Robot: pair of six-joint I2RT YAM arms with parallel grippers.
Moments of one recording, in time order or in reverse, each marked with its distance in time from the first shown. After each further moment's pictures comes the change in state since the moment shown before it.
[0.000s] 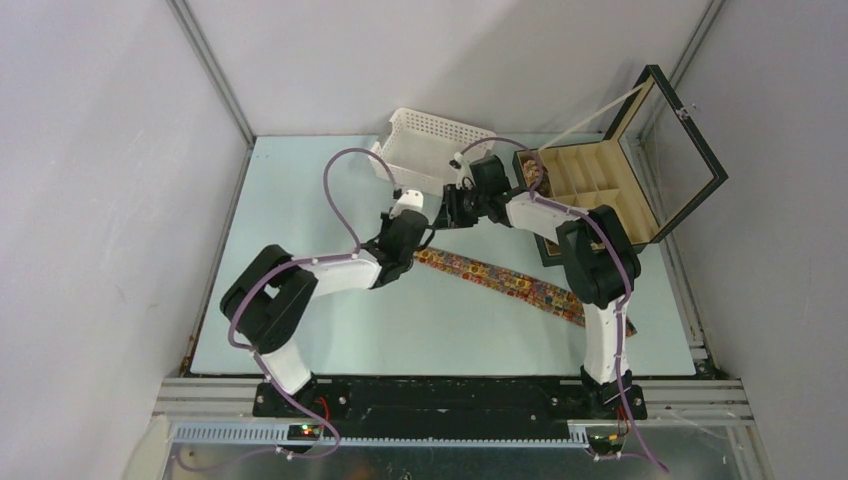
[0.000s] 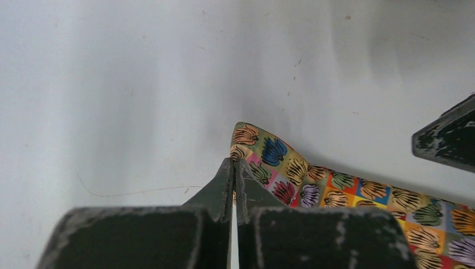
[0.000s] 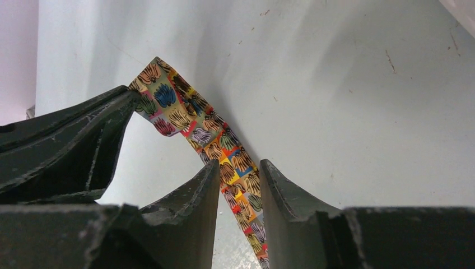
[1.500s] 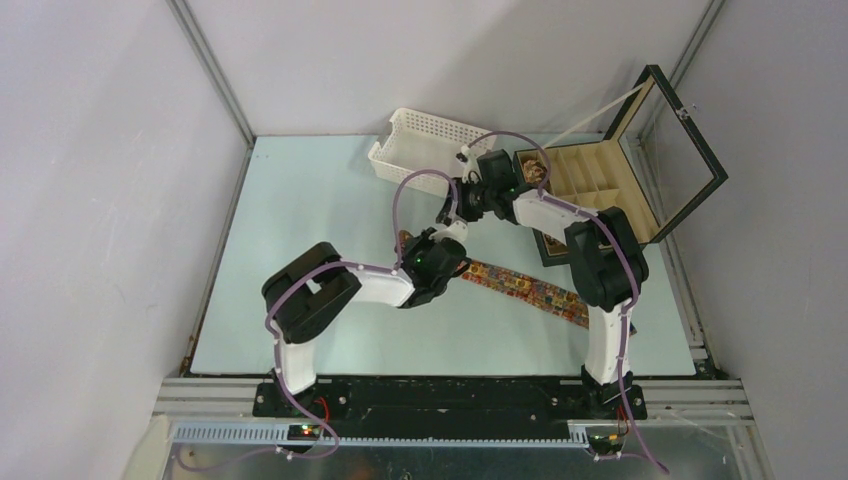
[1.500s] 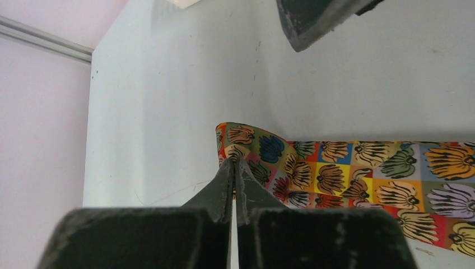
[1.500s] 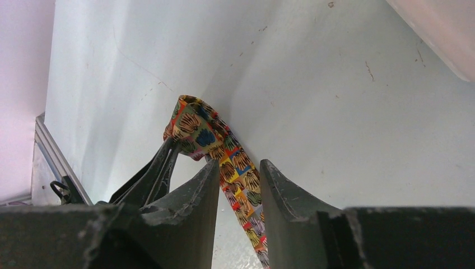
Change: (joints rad) left arm -0.210 0.193 0.042 0.127 -0.262 0.372; right arm -0.025 -0.044 -0.009 0.006 -0.003 0.000
